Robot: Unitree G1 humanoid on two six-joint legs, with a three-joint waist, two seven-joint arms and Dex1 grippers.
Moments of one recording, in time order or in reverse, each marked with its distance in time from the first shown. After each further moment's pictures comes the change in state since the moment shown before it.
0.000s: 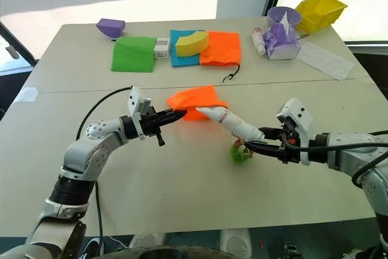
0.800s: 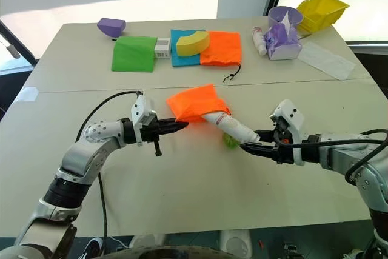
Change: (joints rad) left arm 0.040 0.132 -0.129 -0.022 0.157 -0.168 -0.143; right arm -0.006 -0.001 0.020 -0.033 0.067 0.079 -0.005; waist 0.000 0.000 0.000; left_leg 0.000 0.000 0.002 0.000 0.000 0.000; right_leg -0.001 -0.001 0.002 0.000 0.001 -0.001
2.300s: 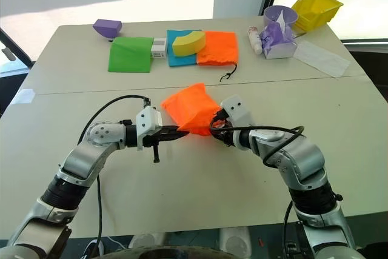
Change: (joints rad) left arm 0.004 0.015 -0.057 0.003 0.117 -0.119 -0.022; right arm -0.323 0.423 0.388 0.019 -0.302 0.211 -0.523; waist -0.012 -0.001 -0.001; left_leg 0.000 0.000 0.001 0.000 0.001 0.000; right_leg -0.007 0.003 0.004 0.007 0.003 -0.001
